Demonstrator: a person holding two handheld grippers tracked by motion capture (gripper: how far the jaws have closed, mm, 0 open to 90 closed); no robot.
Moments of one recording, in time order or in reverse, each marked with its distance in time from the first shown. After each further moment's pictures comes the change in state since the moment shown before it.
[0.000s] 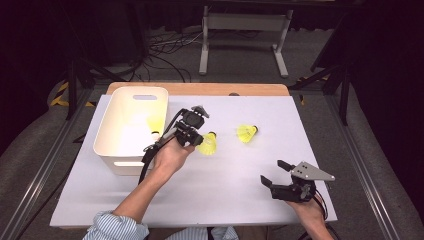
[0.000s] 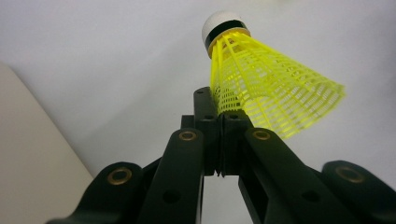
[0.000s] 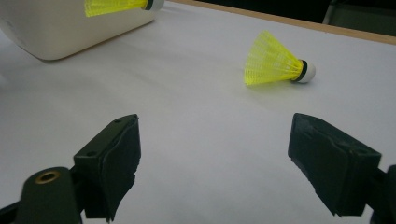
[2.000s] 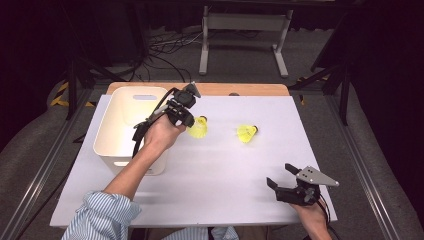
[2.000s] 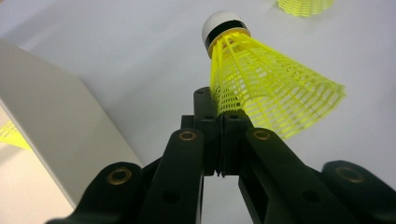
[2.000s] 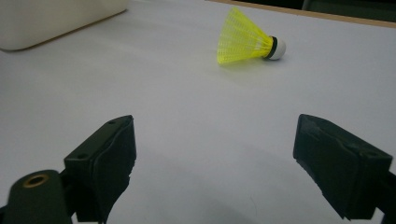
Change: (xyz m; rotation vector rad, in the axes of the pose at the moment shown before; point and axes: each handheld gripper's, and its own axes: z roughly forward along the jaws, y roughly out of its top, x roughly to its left) left arm 0.039 0.033 -0.026 0.046 0.024 -0.018; right arm -0.012 -0.022 -0.004 0.004 -0.072 0.032
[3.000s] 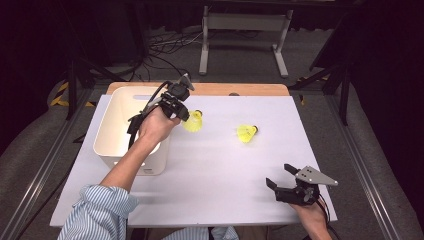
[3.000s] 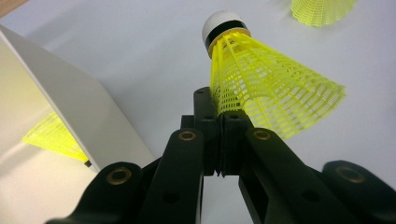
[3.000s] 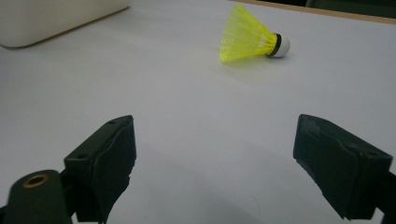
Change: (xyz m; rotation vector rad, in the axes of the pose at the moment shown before) left arm 0.022 0.006 -0.007 -0.004 0.002 -0.028; right arm 0.000 0.000 0.002 0.010 0.010 0.000
